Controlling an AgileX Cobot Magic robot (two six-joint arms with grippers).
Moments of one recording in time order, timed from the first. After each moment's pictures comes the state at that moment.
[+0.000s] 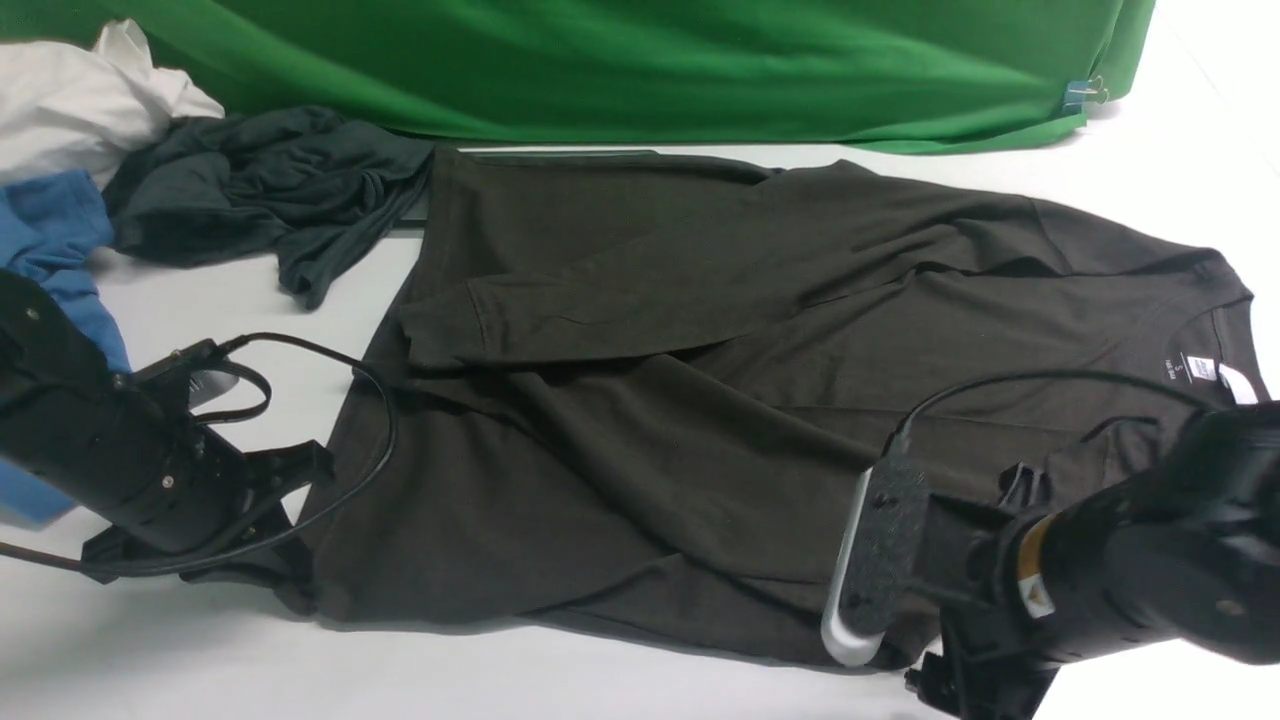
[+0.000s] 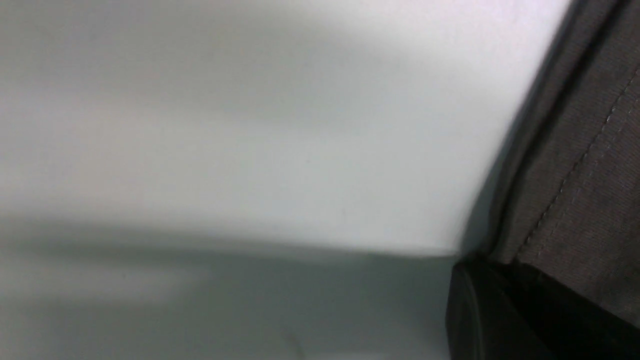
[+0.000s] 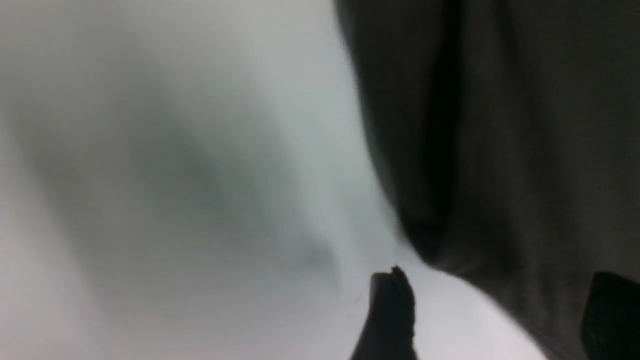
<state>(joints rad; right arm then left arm) 0.70 1.52 -0.71 -0.17 0.55 -0.40 0.16 1.70 -0.84 -0.45 0.76 0.19</state>
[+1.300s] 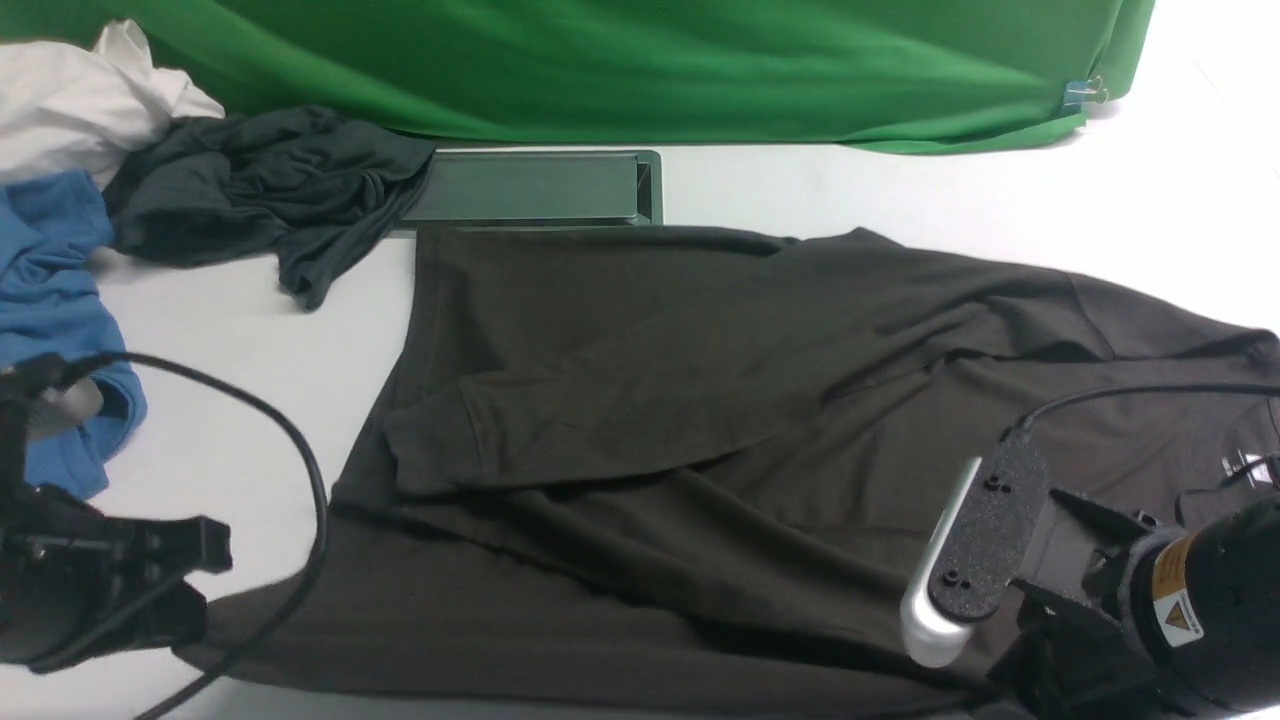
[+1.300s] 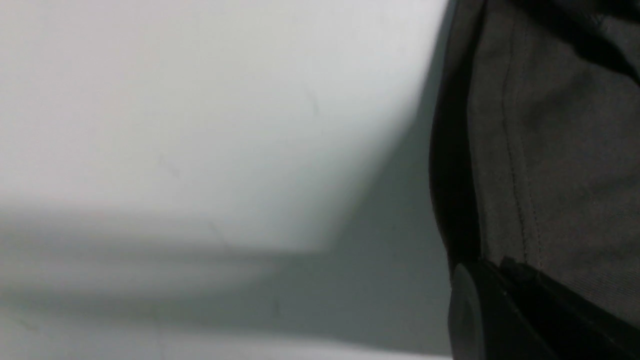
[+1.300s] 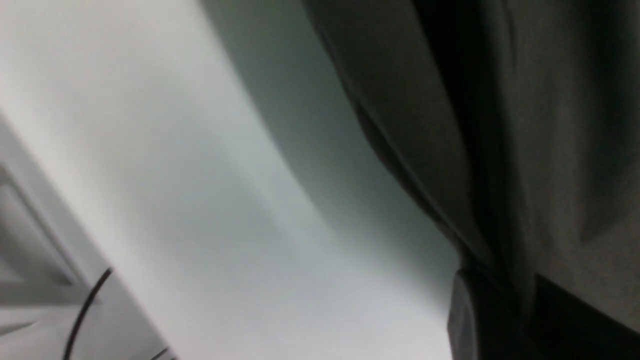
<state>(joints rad) 0.71 1.23 -0.71 0.07 0.84 -0.31 0.16 1.08 -0.62 -0.28 0.88 0.06</state>
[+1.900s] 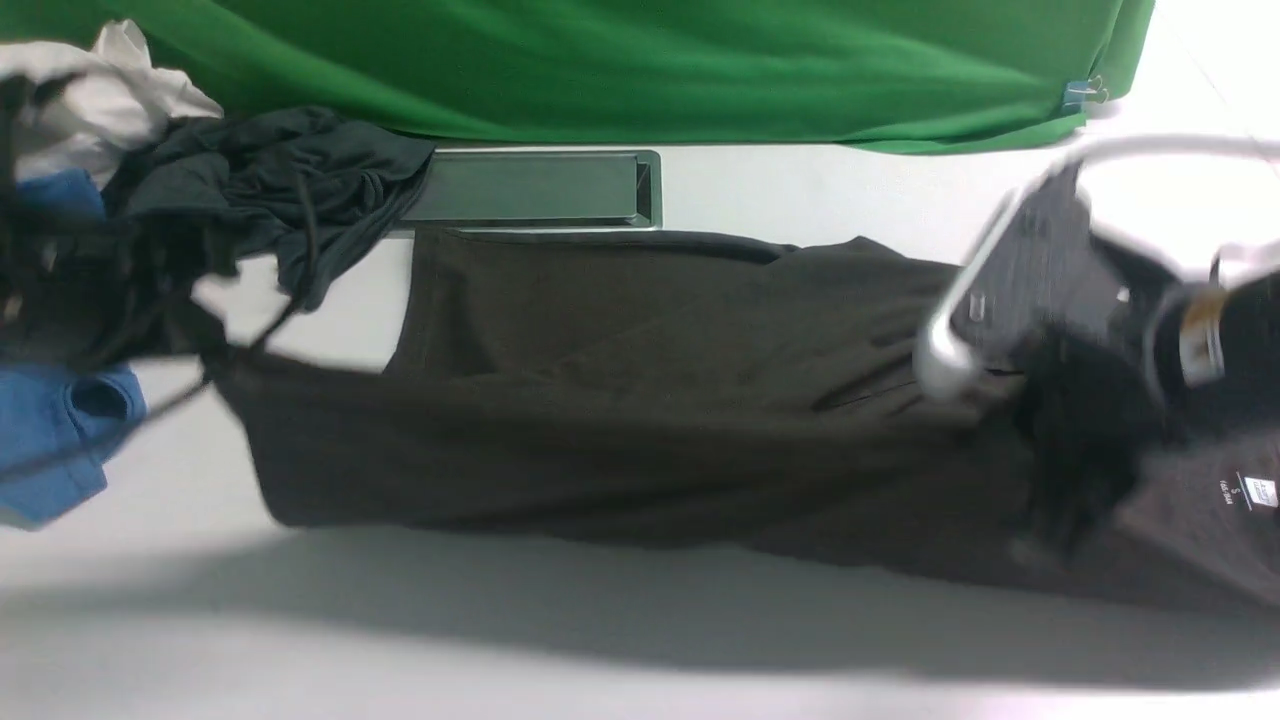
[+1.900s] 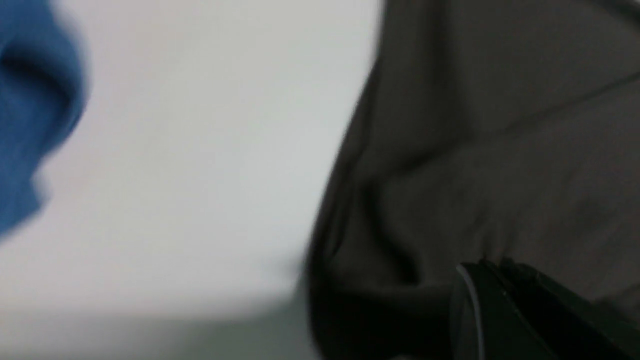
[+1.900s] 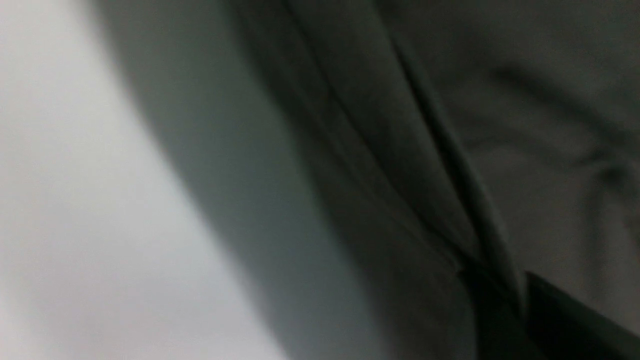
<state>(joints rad) 0.51 1.32 -1.00 -0.02 0.79 -0.43 0.12 1.34 -1.05 -0.38 0.79 0.10</state>
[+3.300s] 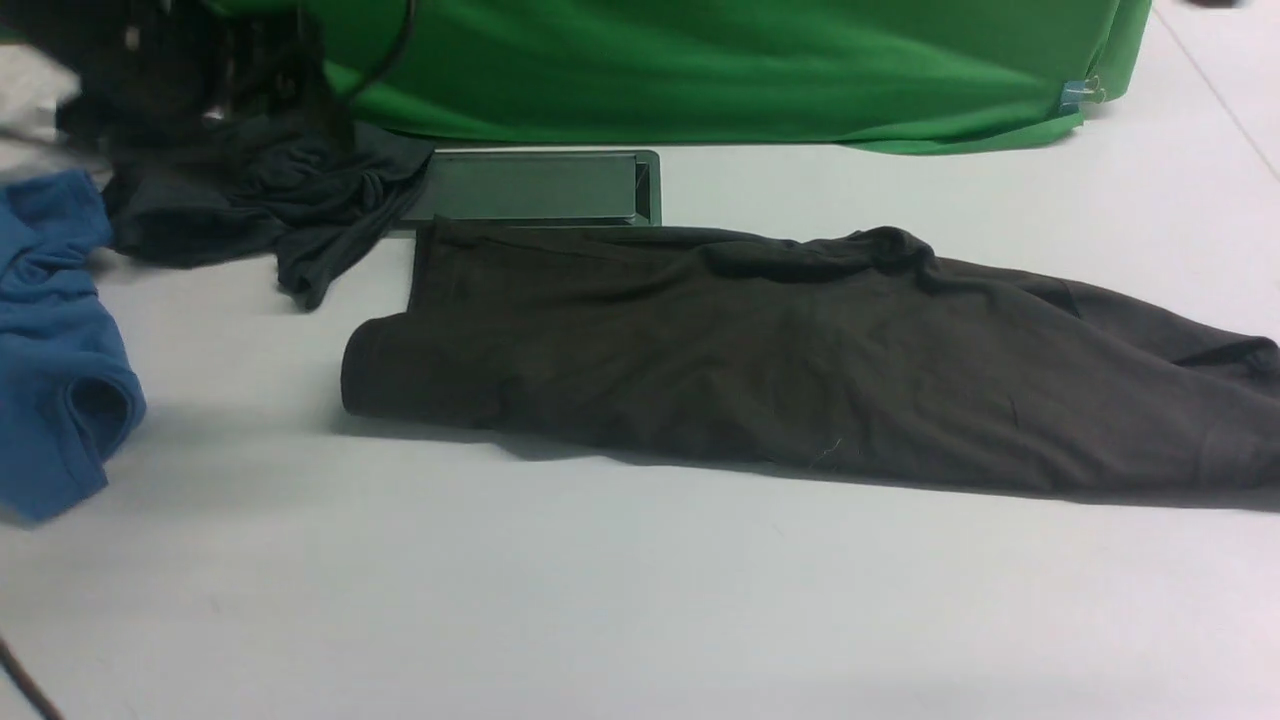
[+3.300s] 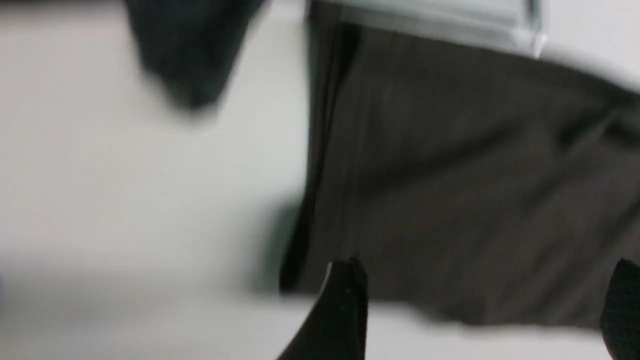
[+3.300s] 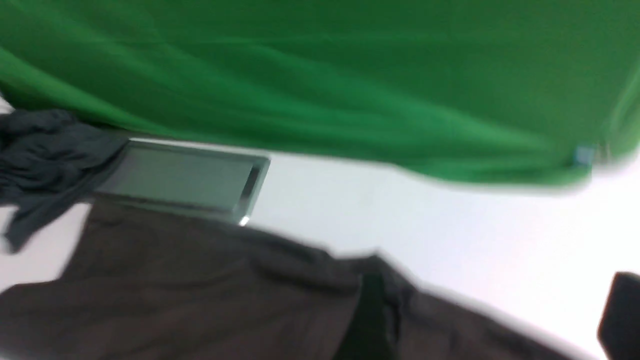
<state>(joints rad) 0.25 1.24 -1.35 -0.01 0.75 0.16 0.08 1.76 -1.56 -0.36 1.09 0.03</state>
